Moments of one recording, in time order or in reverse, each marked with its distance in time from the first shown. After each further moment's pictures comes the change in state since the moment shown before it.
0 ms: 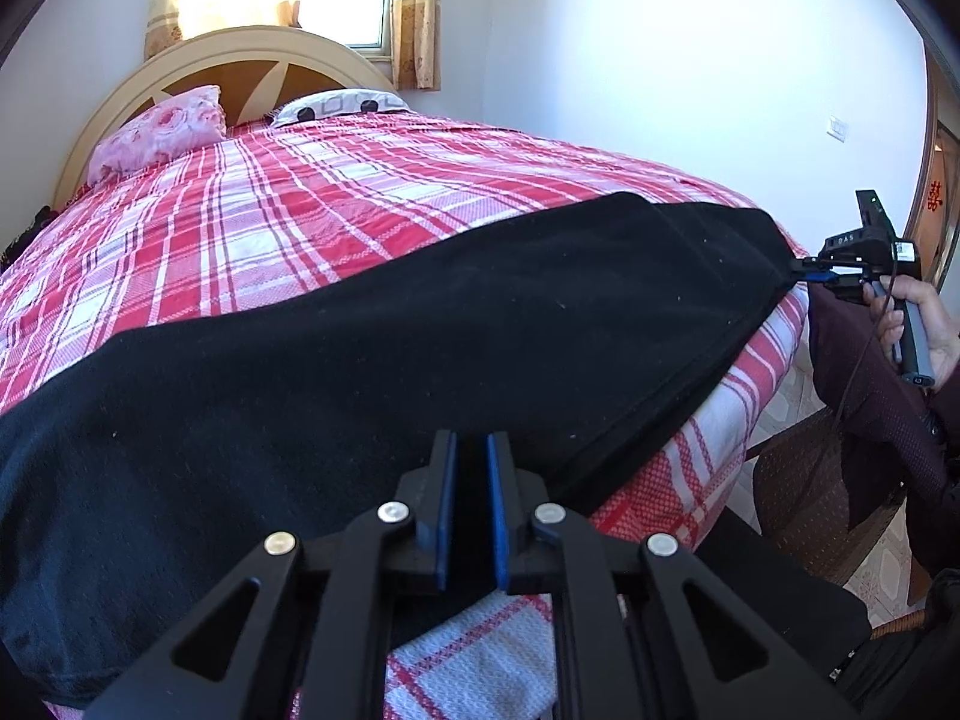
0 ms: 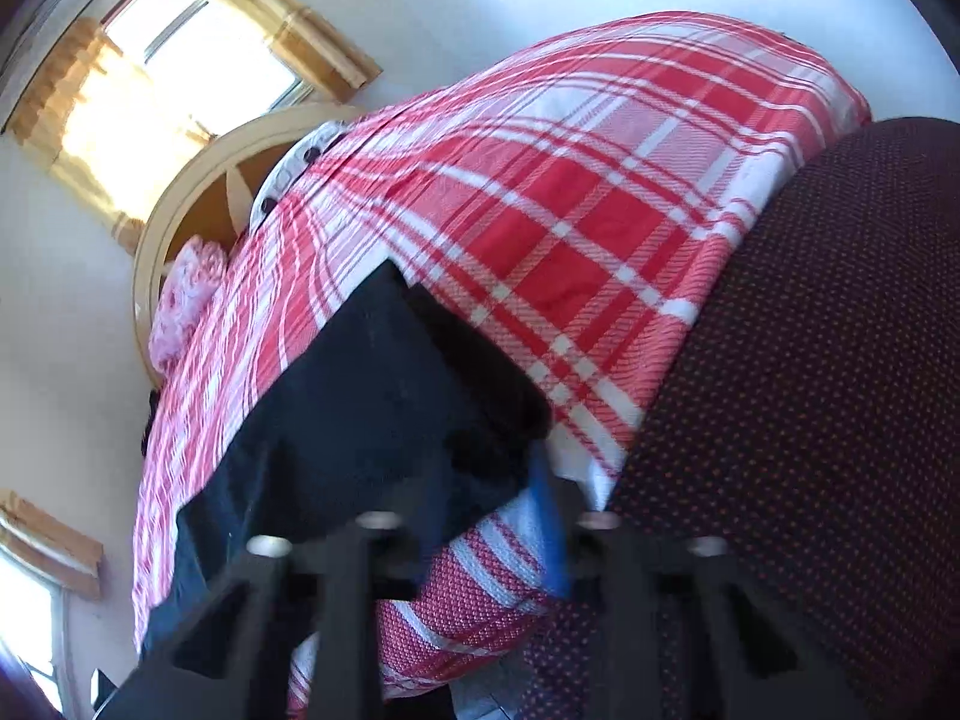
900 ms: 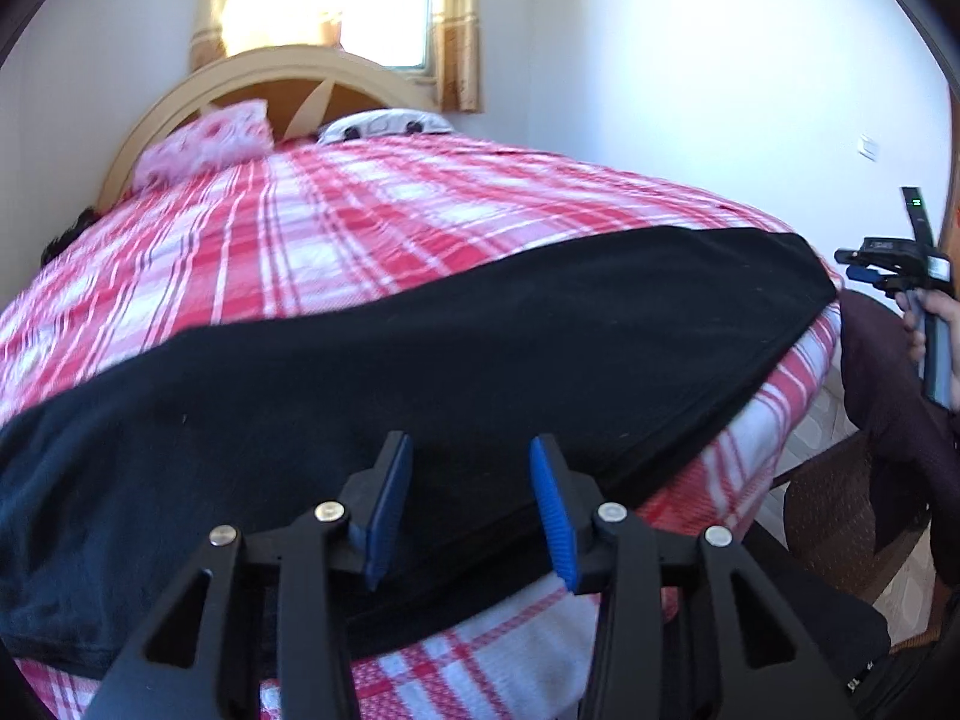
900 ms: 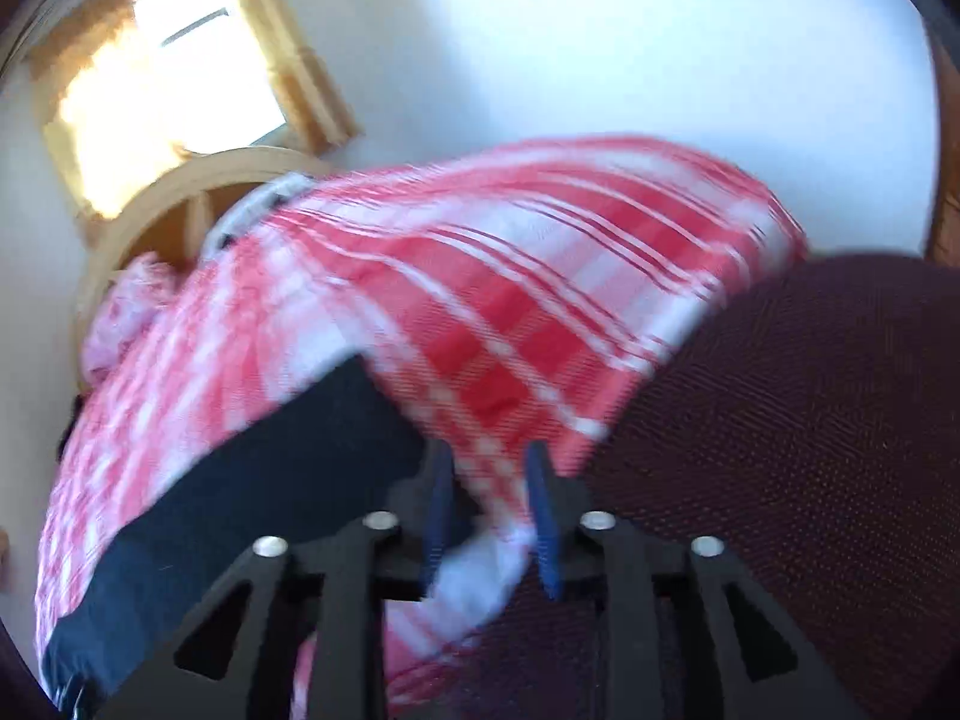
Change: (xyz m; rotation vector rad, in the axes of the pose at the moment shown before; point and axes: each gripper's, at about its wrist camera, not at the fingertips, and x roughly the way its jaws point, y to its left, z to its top) left arm -0.010 0.014 -0.003 -0.052 -0.055 0.098; right arm -0.042 0.020 -0.005 -0.170 -0.249 -0.190
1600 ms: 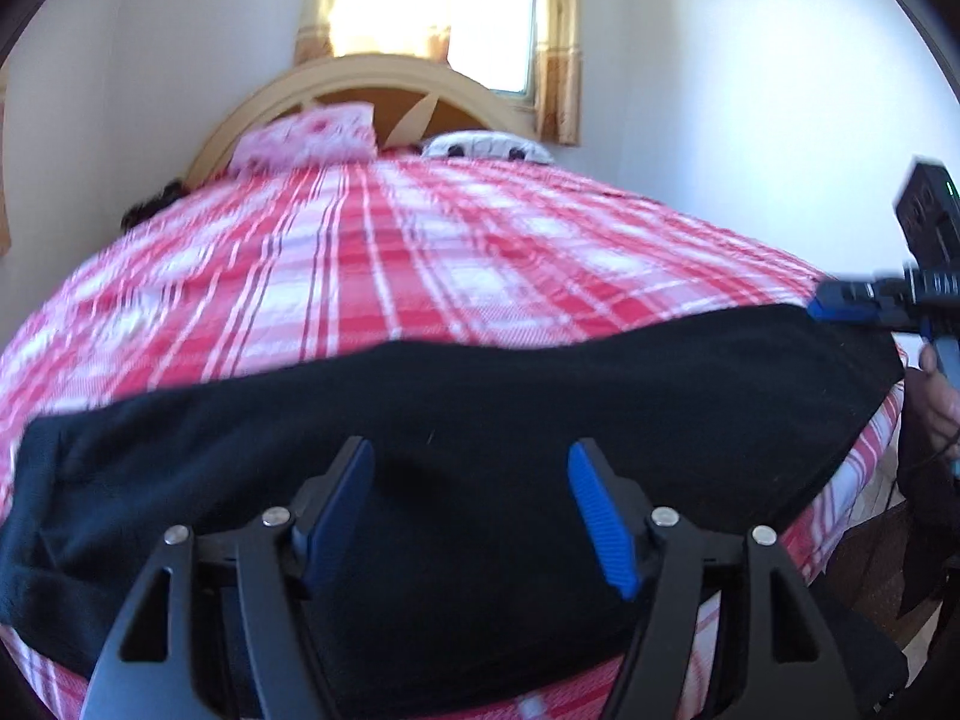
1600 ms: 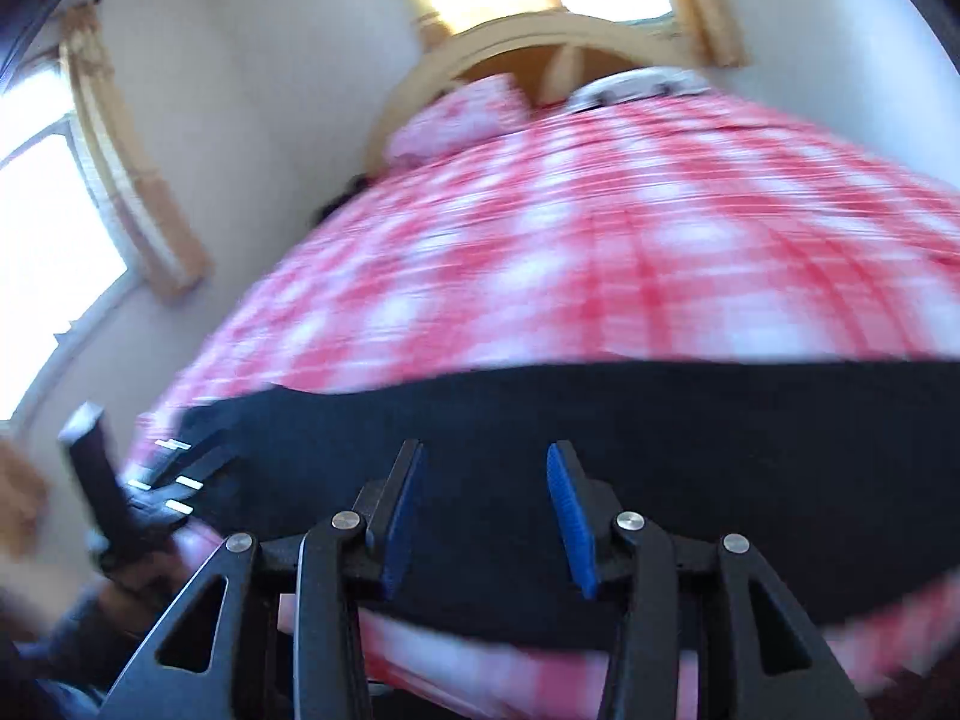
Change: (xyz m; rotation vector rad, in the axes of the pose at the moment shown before) left arm -0.018 0.081 0.001 -0.150 -0.055 0.153; right arm 0.001 0.271 -0.094 -0.489 0.304 0.693
